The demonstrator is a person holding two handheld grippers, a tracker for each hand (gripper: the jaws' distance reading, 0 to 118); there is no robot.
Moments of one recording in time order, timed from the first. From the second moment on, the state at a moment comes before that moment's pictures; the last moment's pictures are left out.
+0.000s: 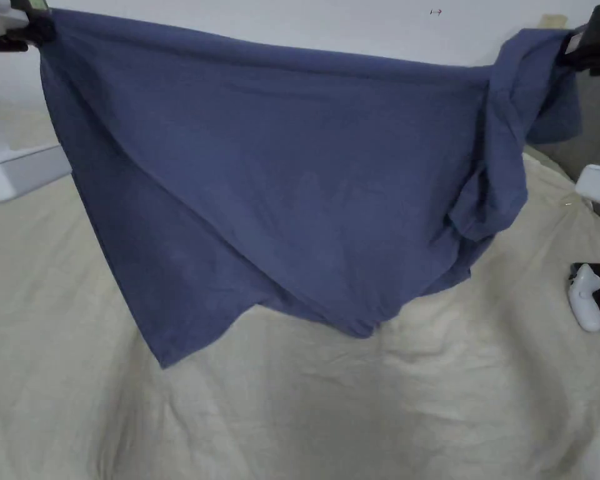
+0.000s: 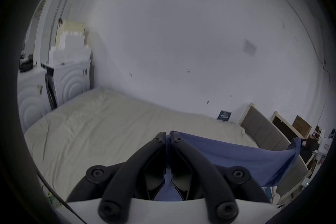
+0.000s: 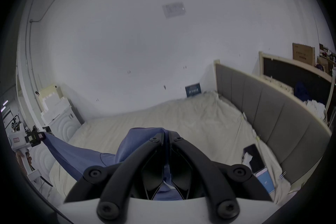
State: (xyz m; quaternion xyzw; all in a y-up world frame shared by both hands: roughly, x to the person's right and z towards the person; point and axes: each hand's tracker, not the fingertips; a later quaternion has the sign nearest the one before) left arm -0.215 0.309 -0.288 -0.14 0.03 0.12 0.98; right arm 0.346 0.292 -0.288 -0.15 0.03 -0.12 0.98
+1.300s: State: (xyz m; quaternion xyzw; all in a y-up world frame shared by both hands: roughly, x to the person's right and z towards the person) left arm -0.138 0.410 -0.551 -0.08 0.15 -0.01 0.98; right arm 0.293 0.472 -0.541 -0.07 -0.12 0.07 0.99
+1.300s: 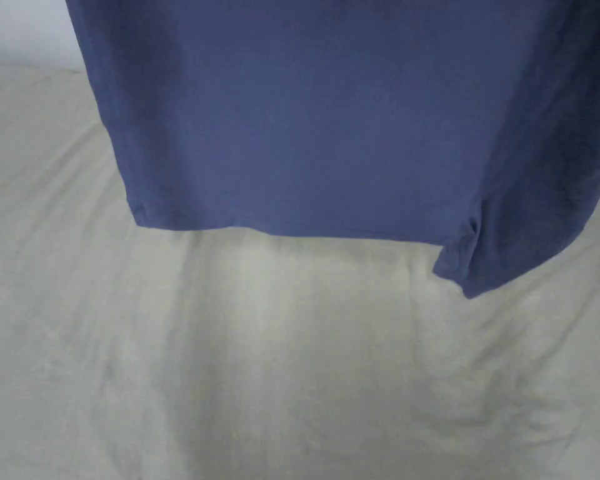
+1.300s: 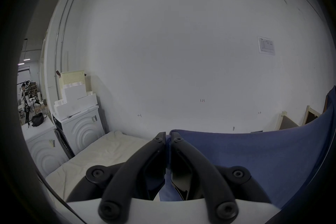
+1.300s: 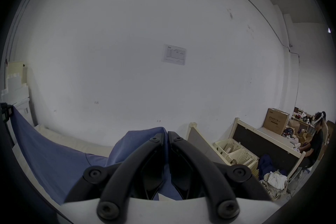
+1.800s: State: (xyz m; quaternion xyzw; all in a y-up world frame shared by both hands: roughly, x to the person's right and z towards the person) left arm -0.125 0.311 -0.647 -0.08 0.15 0.02 0.99; right arm 0.326 0.342 -0.618 -0.11 -0.11 -0.01 0.99
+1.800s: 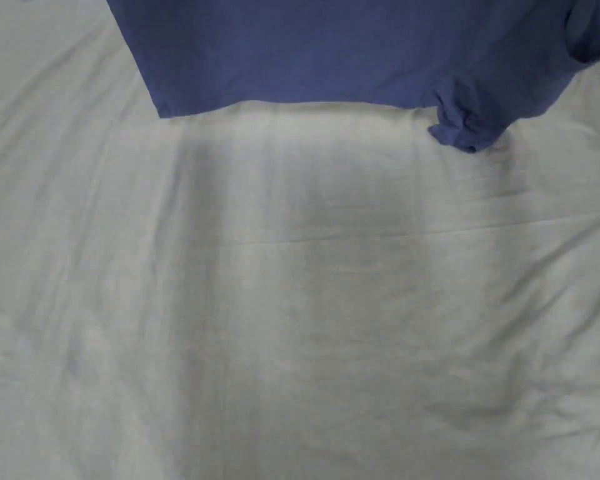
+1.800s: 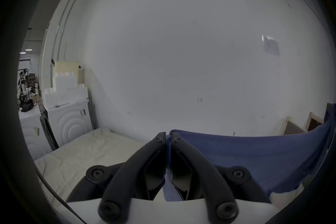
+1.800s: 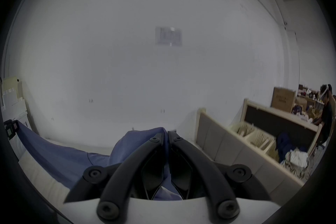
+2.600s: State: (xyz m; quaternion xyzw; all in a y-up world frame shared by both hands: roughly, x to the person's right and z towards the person) left arm -0.139 -0.057 -0.474 -0.41 0.13 0.16 0.89; right arm 0.337 -0.055 -0.458 -0.43 -0.09 -0.12 0.89
